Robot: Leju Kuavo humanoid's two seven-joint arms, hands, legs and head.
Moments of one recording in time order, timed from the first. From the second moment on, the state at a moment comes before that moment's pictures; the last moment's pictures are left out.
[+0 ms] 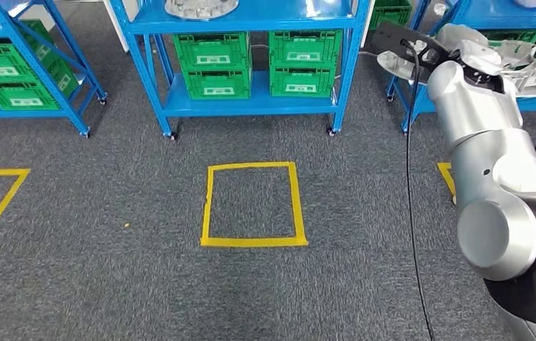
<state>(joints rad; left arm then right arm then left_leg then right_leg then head) -0.07 -0.10 0.97 -0.19 -1.20 0.31 -0.05 -1.33 -0.05 0.06 -0.27 1.38 0.20 -0.02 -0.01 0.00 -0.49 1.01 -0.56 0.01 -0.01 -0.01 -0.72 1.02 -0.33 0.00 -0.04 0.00</state>
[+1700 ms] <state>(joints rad) -0.06 -0.14 0.97 -0.18 -1.20 0.33 -0.03 -1.38 -0.05 0.06 -0.27 1.45 0.23 0.02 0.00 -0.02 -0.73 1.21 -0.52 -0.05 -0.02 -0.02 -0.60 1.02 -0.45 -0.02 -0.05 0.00</state>
